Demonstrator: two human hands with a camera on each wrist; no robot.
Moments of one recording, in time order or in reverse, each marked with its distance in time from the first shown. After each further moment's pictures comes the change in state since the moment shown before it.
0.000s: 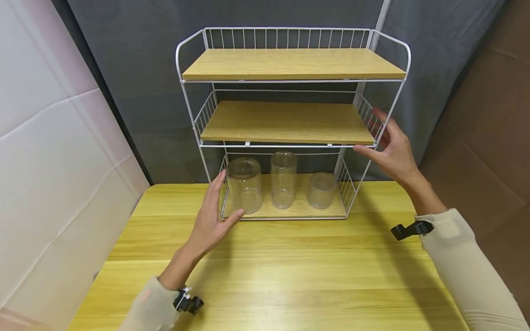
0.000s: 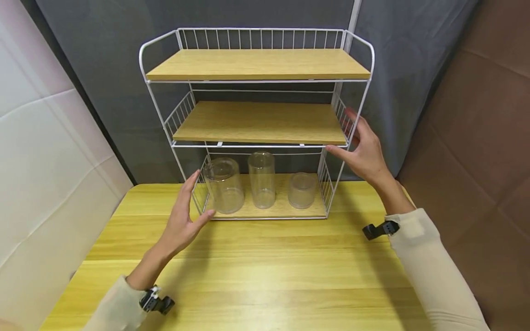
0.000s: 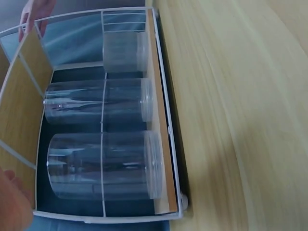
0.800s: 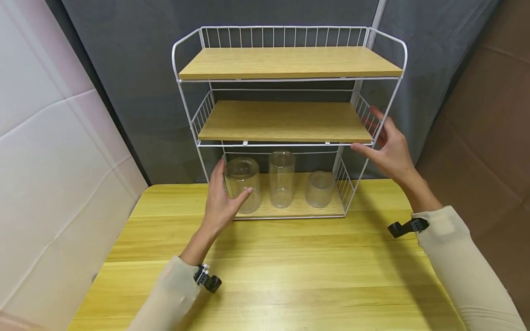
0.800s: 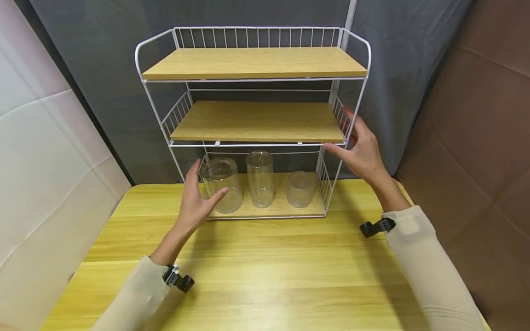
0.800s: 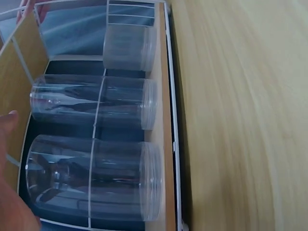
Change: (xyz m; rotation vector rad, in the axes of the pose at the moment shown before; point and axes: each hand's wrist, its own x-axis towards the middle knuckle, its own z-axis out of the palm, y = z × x) left_hand 0.039 -0.018 0.030 0.061 0.084 -0.256; right_hand 0.000 0.004 0.004 -0.002 0.023 -0.018
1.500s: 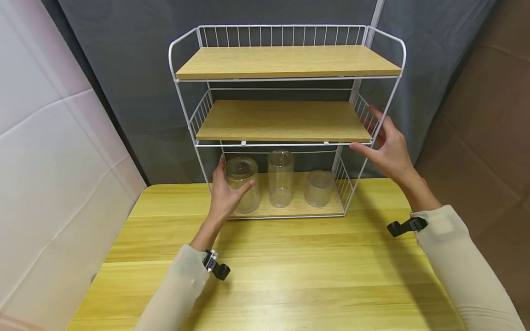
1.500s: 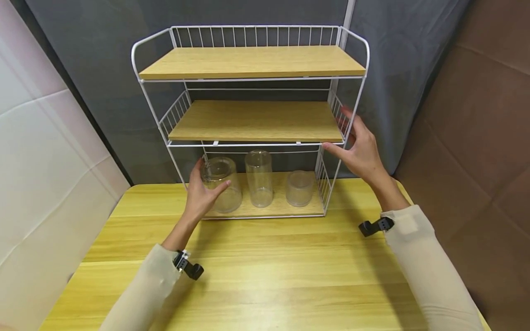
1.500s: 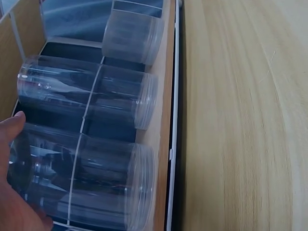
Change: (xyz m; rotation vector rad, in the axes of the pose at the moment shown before) left_hand 0.024 -0.017 0.022 -0.079 0.005 -0.186; right_hand 0.000 0.000 0.001 -0.020 0.012 -0.023
